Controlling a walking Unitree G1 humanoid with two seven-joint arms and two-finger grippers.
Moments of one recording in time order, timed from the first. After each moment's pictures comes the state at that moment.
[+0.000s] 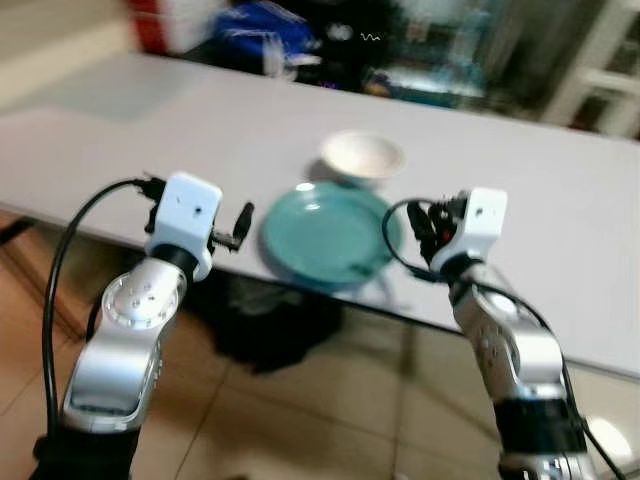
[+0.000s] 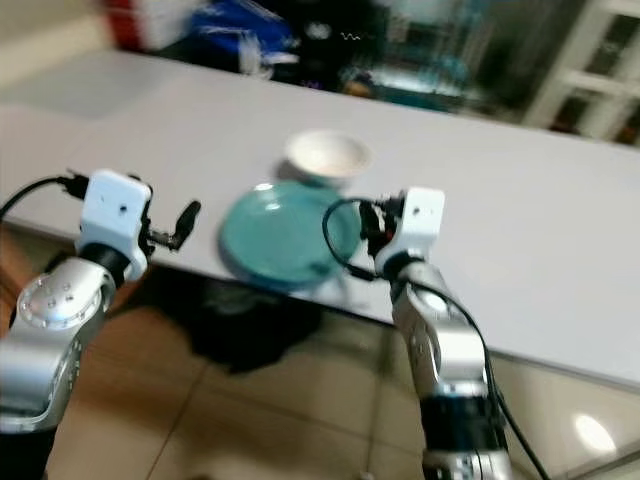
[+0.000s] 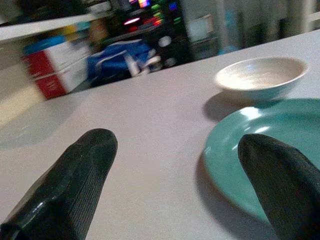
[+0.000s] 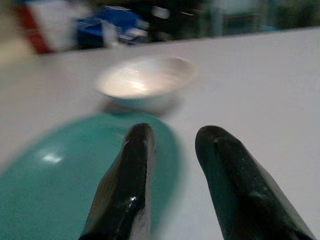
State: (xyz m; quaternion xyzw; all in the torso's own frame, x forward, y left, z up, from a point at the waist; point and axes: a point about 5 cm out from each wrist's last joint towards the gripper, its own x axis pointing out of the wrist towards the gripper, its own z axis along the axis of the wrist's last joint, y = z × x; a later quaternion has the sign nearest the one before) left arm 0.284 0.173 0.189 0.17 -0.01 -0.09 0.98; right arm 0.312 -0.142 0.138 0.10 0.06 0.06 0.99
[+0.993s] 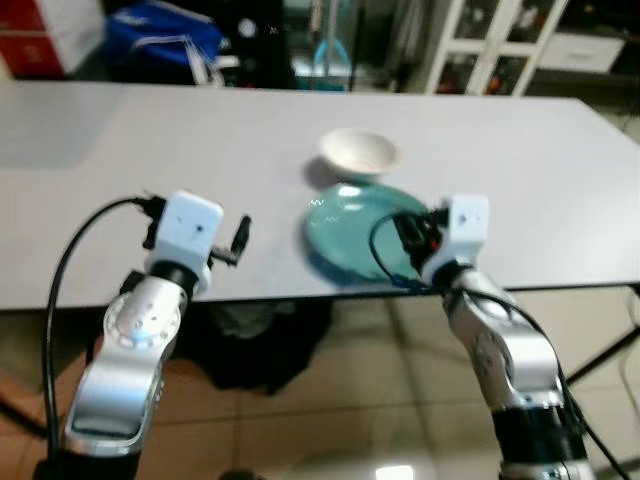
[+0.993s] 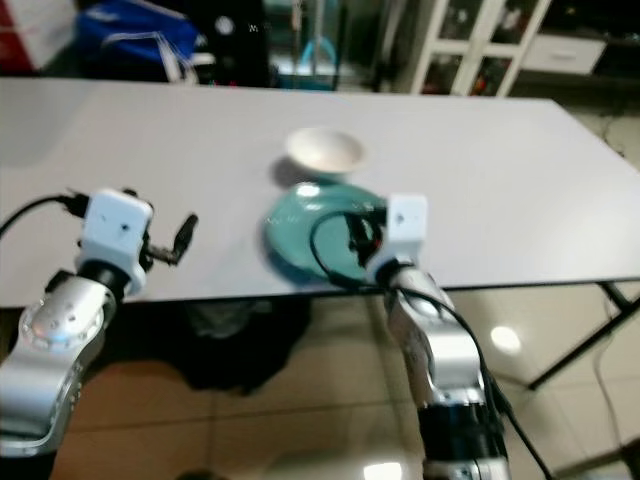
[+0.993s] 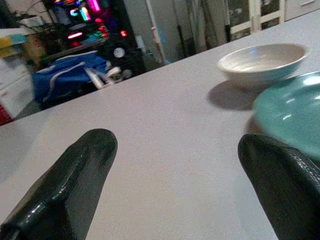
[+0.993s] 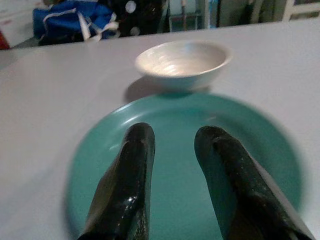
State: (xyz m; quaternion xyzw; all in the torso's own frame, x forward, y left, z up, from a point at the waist) left arm 0.272 0.174 0.178 0.19 0.00 -0.07 0.98; right arm 0.307 -0.126 0.136 0.09 0.07 0.12 0.99
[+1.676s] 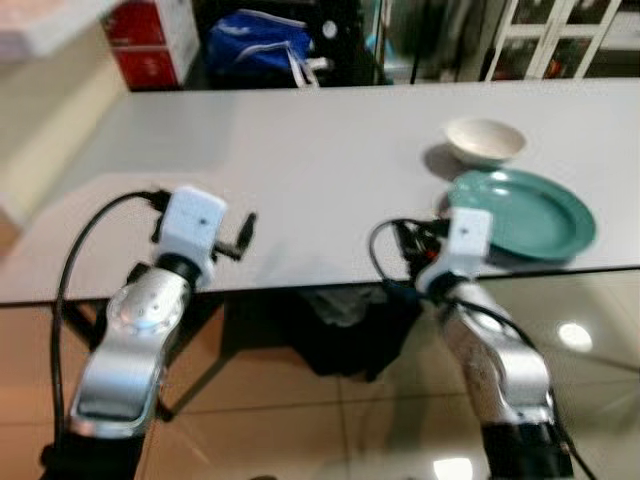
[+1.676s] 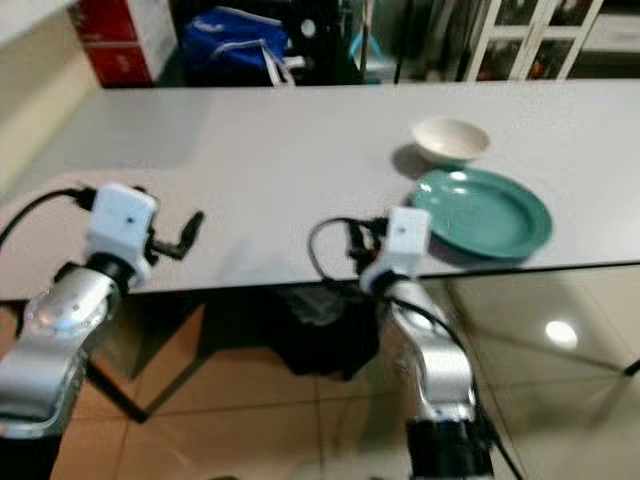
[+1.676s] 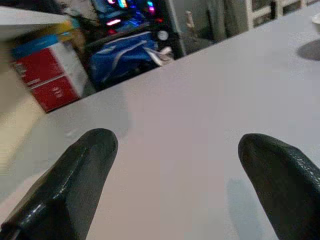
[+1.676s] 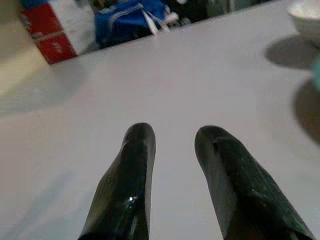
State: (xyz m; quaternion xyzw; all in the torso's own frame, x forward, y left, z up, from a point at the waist) left arm 0.283 0.176 0.178 0.16 0.00 -0.09 0.98; right arm 0.301 -0.121 0.136 0.12 0.06 0.09 0.99
